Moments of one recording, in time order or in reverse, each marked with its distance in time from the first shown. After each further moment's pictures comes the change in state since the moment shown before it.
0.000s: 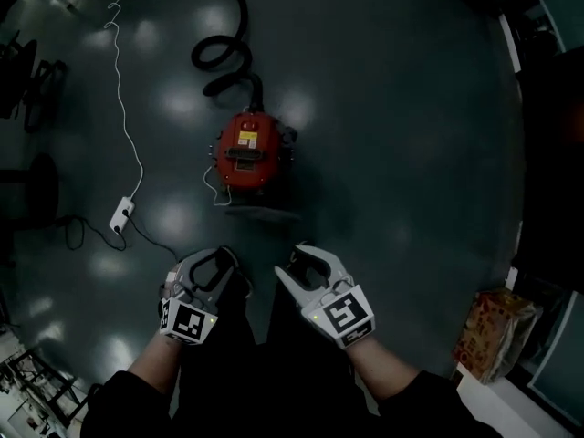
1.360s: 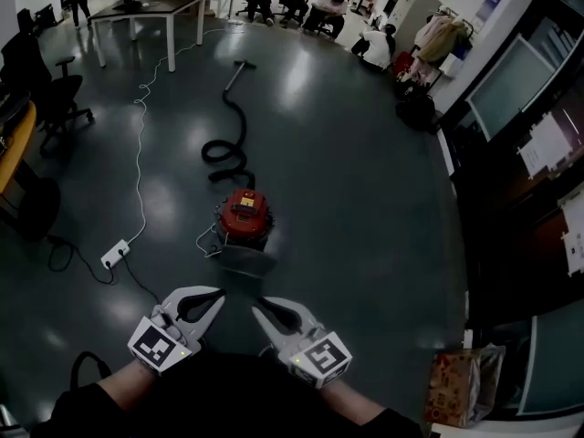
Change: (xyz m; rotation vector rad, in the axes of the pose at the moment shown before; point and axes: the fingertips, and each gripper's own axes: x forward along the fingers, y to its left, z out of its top) left arm -0.310 -0.123 0.166 -0.153 -0.571 0.003; right arm -0.167 0.293 0.073 -0.207 -0.357 0.018
